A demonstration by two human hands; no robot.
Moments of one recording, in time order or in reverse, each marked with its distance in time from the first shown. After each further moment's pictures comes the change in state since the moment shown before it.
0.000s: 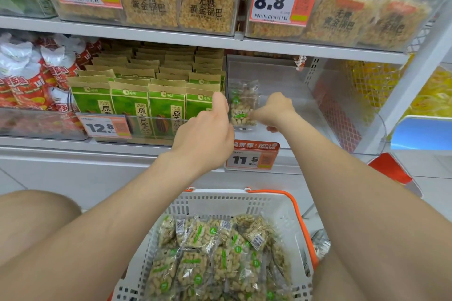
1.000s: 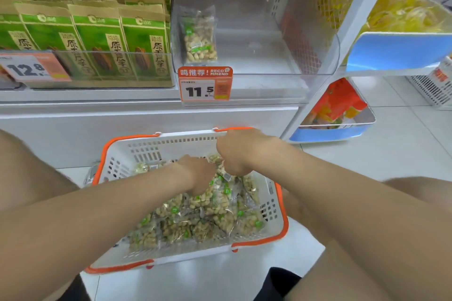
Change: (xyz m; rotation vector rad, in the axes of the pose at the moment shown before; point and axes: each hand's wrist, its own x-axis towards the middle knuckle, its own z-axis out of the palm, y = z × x) left_hand -0.098 -0.010 0.180 0.562 -1.086 0.270; right_hand -0.179 0.091 0.037 -0.855 -0.577 -0.468
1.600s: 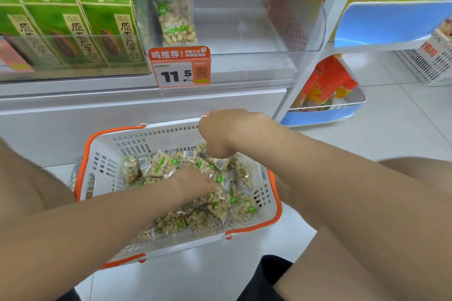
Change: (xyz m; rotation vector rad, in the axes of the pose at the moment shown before) left_hand 0.027 0.029 0.054 0.417 0.054 0.295; right_hand -0.001 0.007 -0.008 0.025 -0.029 0.001
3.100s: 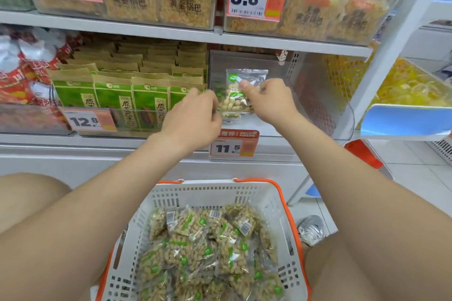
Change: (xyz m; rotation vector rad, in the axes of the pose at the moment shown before) left_hand -0.169 -0.154 -0.156 -0.766 1.000 -0.808; right_hand 0.052 0.059 -0.124 0.906 0.968 0.239
